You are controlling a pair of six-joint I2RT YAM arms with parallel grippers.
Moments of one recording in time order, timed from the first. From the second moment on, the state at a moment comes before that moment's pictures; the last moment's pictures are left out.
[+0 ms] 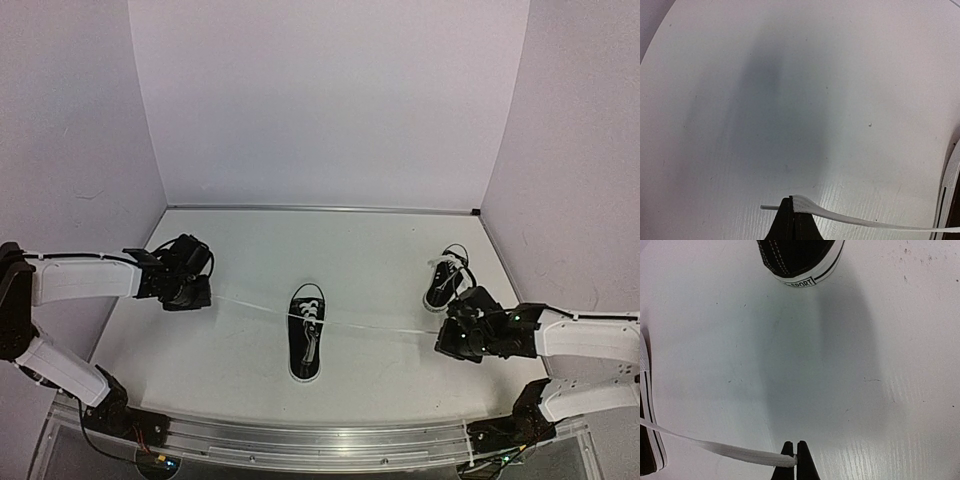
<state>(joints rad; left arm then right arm) -0.61 1.39 0.78 -0.45 -0.38 -0.67 0.75 1.08 0.46 -0.41 0.26 0.98</state>
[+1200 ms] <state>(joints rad) -0.48 1.36 0.67 -0.27 0.11 -0.49 0.74 1.41 0.56 -0.20 0.05 0.73</state>
